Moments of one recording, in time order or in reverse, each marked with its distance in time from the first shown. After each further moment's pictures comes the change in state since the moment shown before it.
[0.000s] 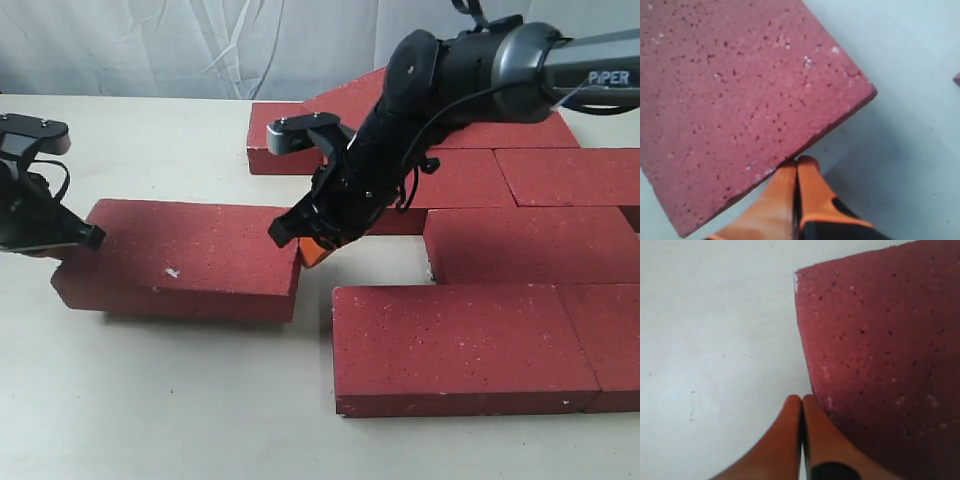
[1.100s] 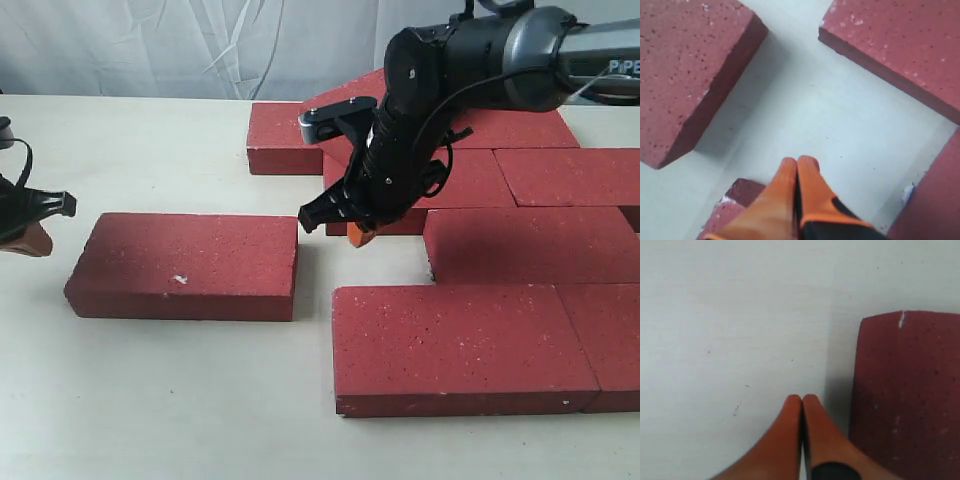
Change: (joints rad) left arm 0.162 0.103 -0.070 -0.098 0.018 -0.155; right arm 0.008 -0.061 -0.006 -0.412 0.013 0.444
